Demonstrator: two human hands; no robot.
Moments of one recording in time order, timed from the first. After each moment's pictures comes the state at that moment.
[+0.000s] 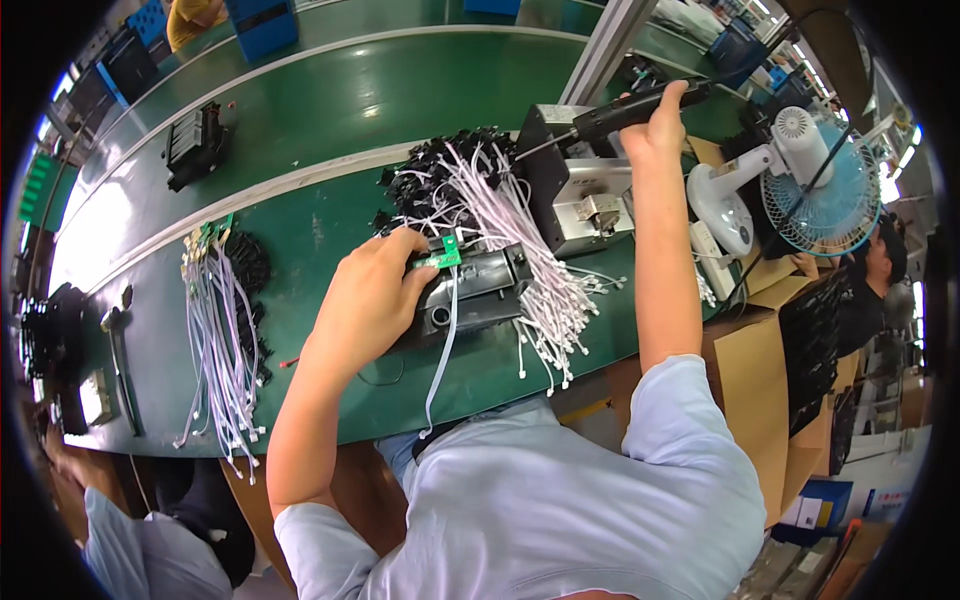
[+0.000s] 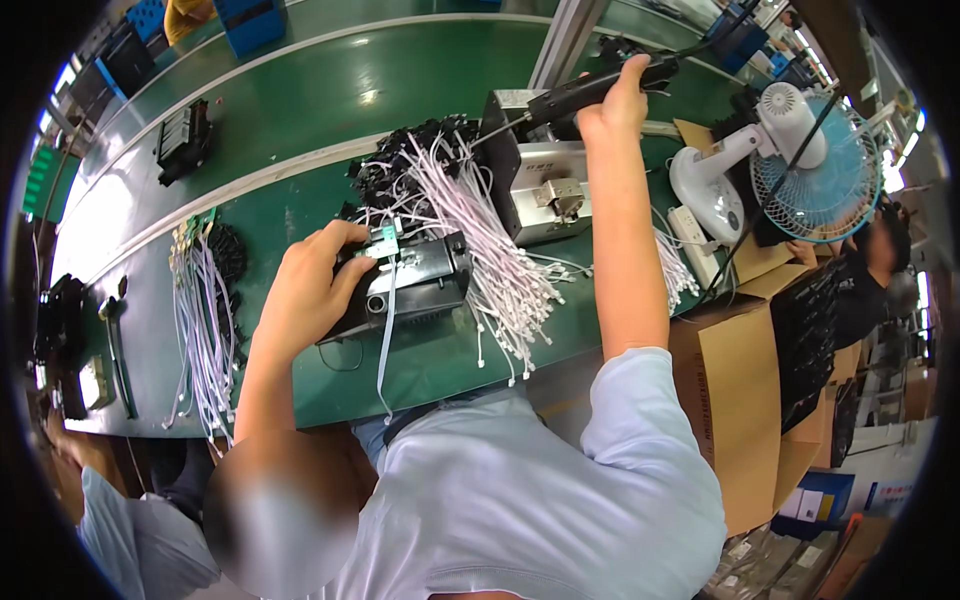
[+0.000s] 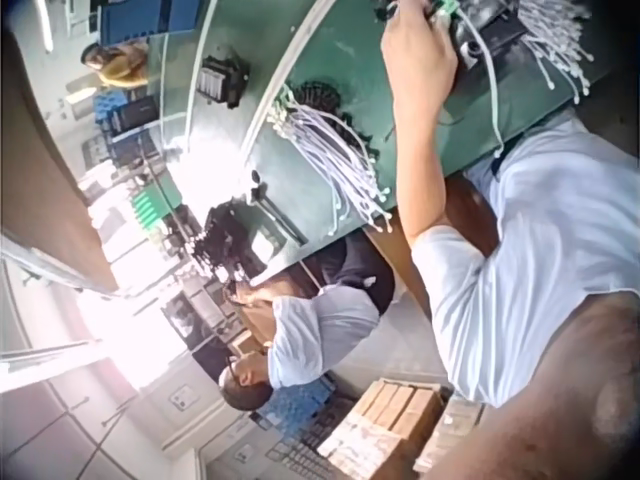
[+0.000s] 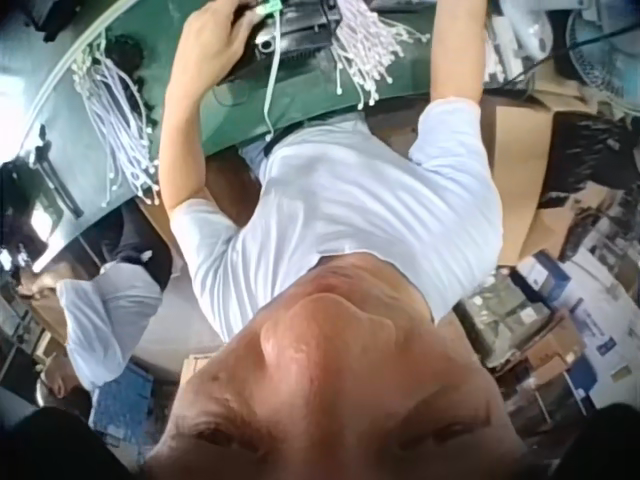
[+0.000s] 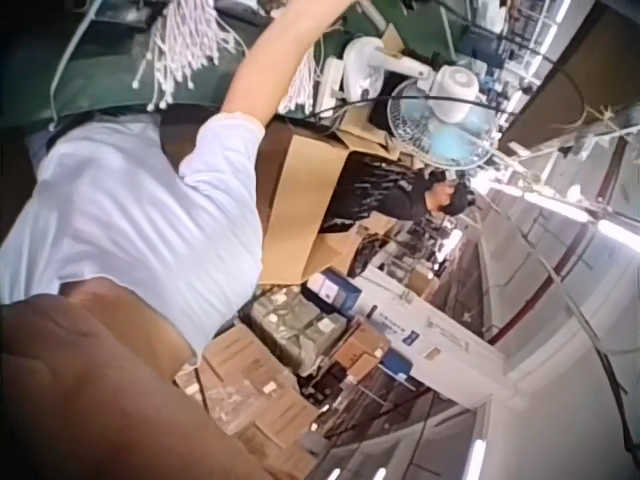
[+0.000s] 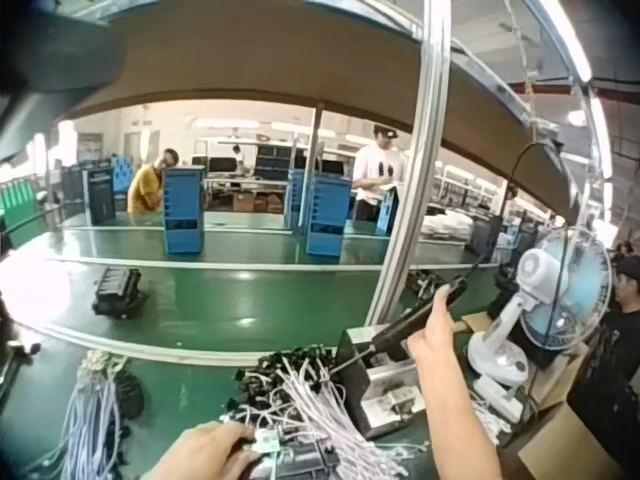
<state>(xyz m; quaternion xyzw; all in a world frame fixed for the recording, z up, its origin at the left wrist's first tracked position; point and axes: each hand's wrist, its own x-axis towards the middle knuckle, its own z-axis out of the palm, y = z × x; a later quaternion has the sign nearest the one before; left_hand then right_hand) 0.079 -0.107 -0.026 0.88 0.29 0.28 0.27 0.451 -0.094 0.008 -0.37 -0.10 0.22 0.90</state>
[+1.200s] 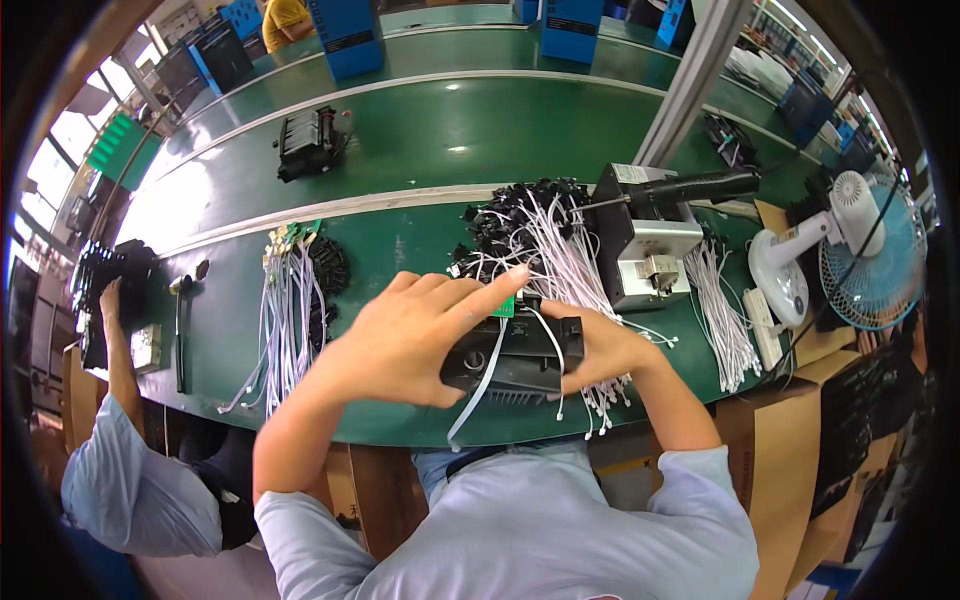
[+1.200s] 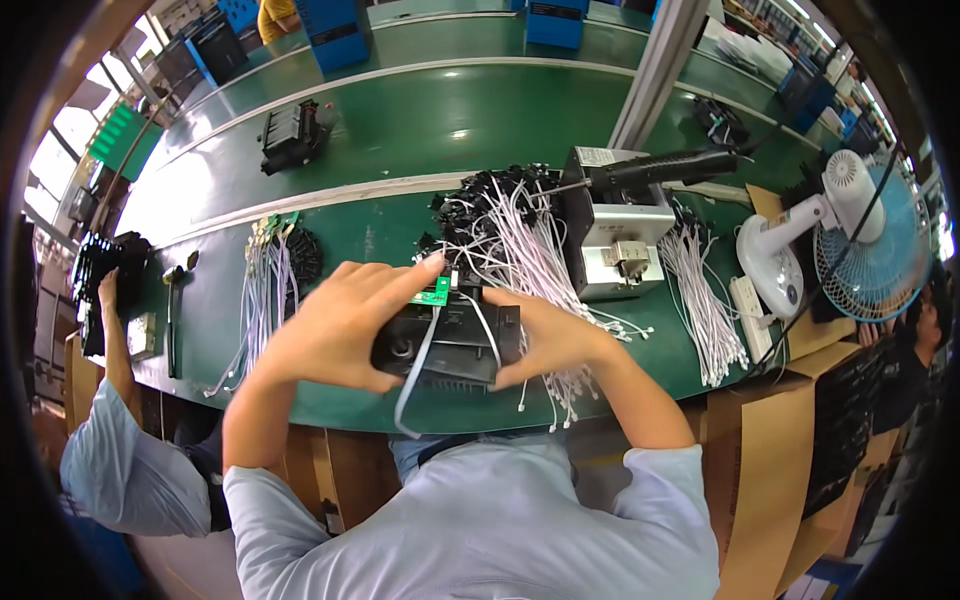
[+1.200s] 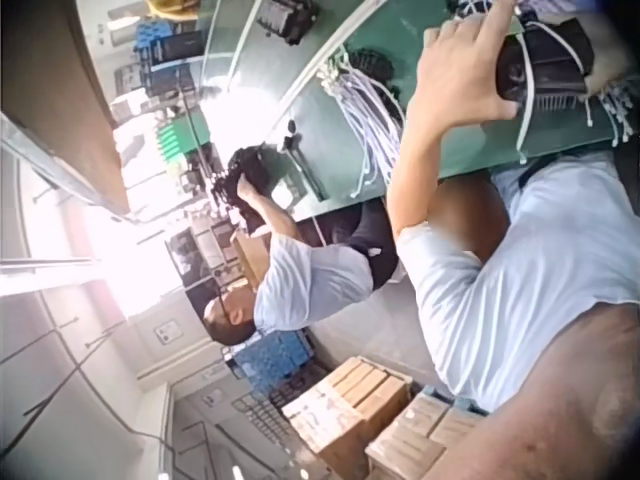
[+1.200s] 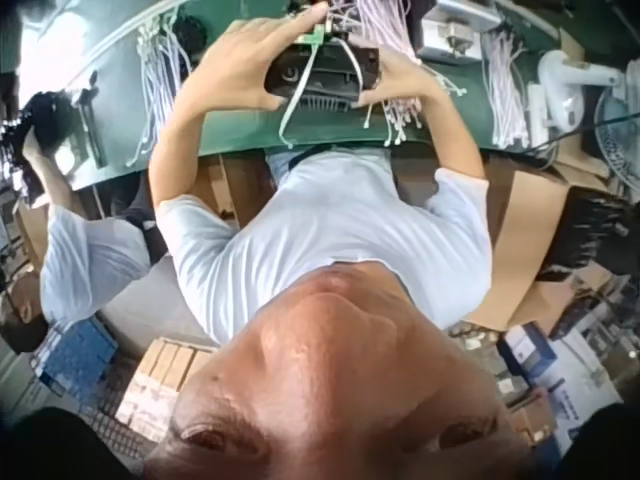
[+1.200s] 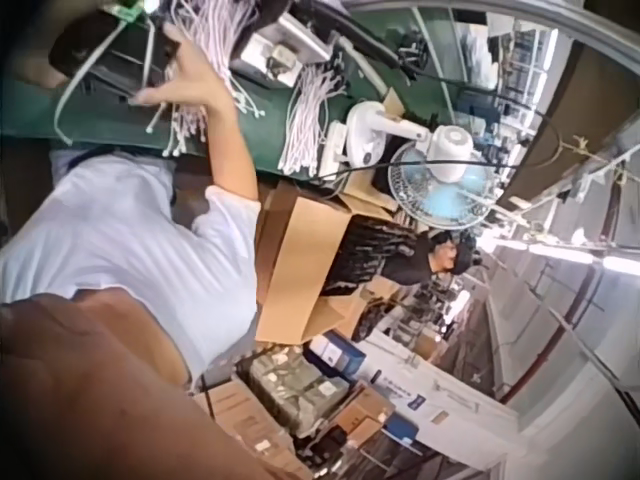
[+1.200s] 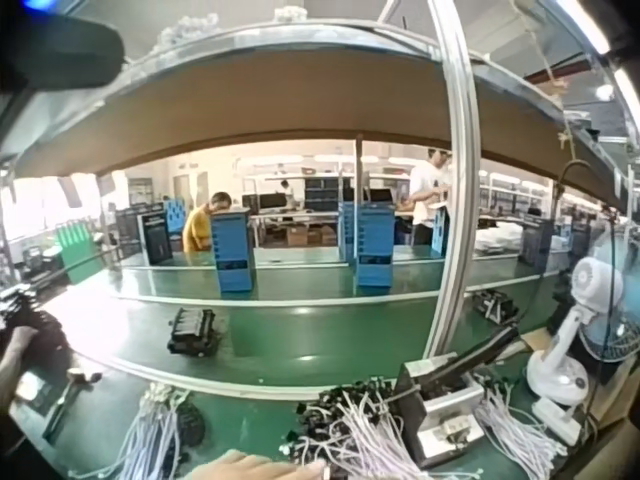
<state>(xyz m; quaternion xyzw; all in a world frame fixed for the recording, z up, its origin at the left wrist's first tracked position) 0.044 -0.118 0.047 0.97 0.17 0.09 0.16 0.308 -0.191 -0.054 -0.43 -0.74 0.45 0.26</state>
